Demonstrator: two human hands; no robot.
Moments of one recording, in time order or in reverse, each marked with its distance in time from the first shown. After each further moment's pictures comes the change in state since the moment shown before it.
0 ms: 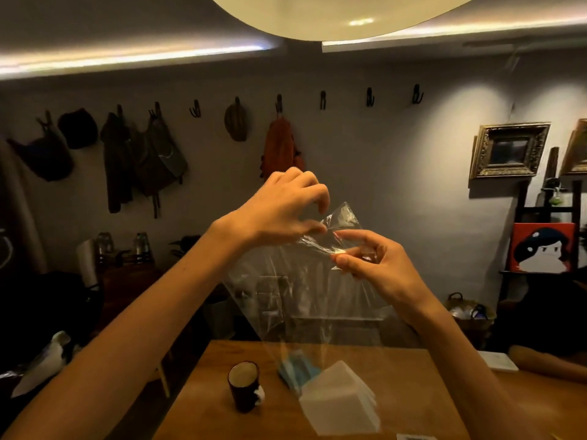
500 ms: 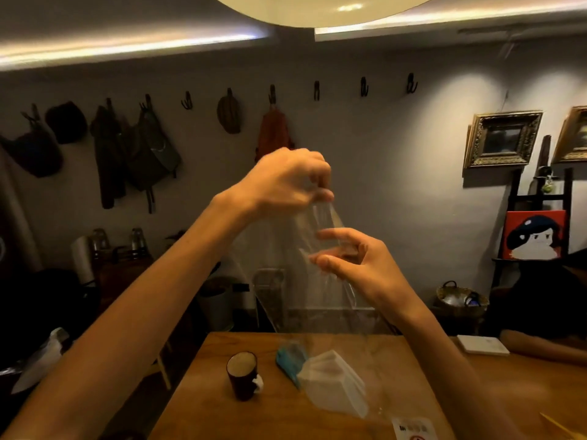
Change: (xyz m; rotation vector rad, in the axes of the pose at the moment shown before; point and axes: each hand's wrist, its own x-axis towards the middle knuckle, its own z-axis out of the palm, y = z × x) left_hand 0.016 0.010 -0.021 -0.142 0.008 0.019; right_hand -0.015 -0.006 0.019 -0.022 -0.021 -0.030
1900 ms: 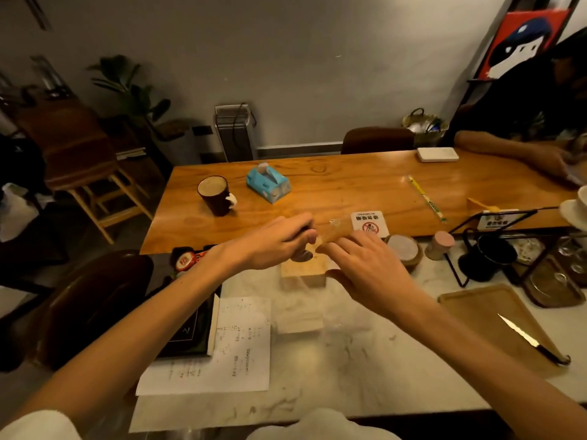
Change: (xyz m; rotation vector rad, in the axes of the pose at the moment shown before) left_hand -0.222 0.139 0.214 -0.860 -0.656 -0.353; right_hand -0.241 0.110 0.033 -1.206 -0.469 0.080
